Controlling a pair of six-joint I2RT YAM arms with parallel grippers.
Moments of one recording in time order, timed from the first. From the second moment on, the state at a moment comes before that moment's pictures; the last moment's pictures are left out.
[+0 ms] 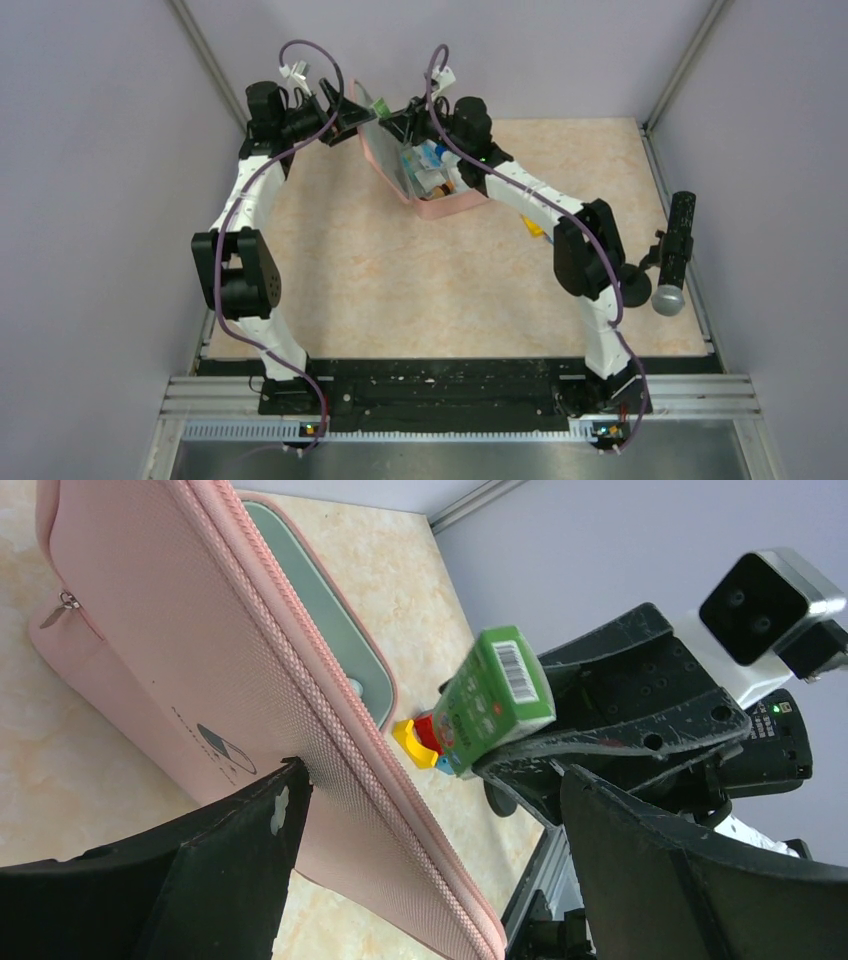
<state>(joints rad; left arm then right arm) 0.05 1.82 1.62 -0.01 0.95 -0.76 0.61 2.11 1.83 0.42 -0.39 0.32</state>
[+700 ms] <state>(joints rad) 0.05 1.82 1.62 0.00 0.95 -0.78 0.67 2.18 1.87 0.35 -0.30 0.54</state>
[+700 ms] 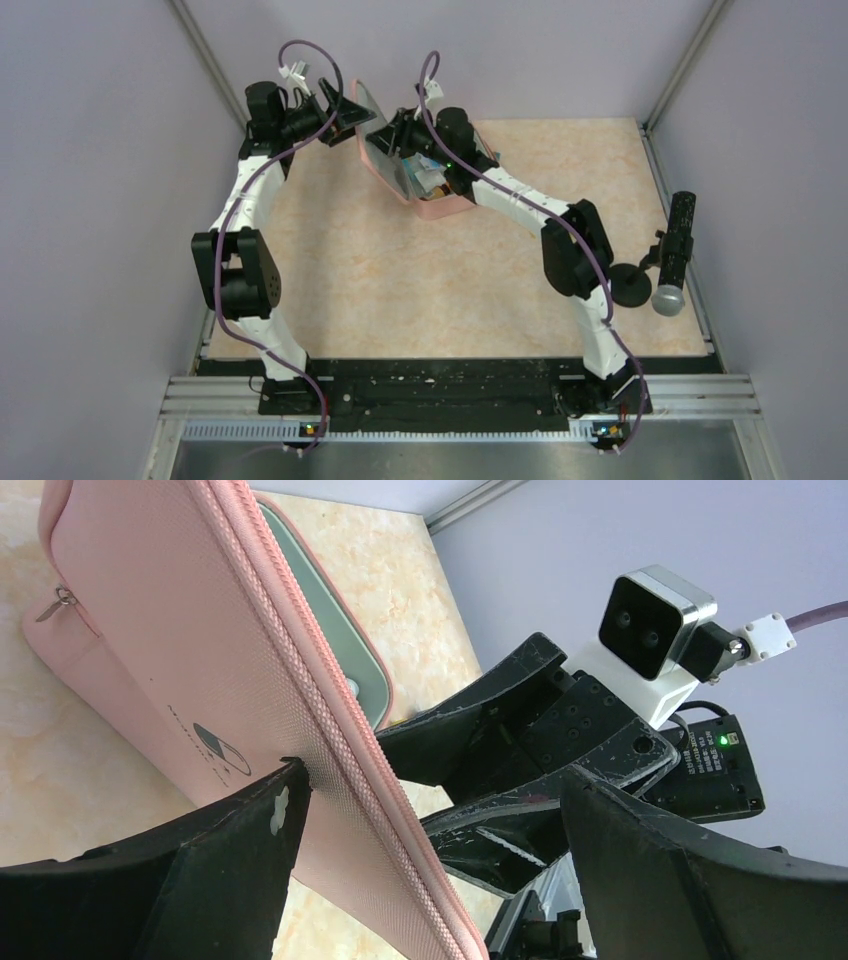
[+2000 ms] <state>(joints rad) 0.06 1.81 1.60 -0.25 0.84 -0.50 0.34 1.92 1.40 0.17 -0.04 0.25</state>
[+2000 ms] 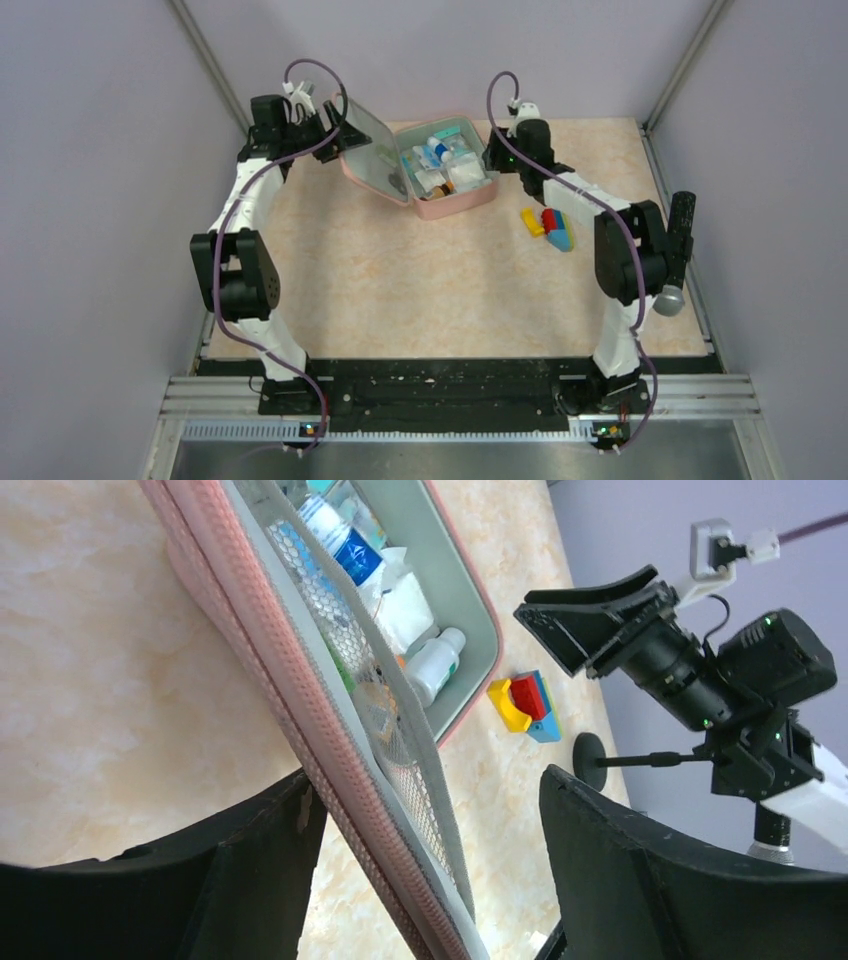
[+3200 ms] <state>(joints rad) 0.10 1.48 1.38 -0.55 1.03 -0.24 0.51 1.58 0.96 -0.07 -0.54 0.02</state>
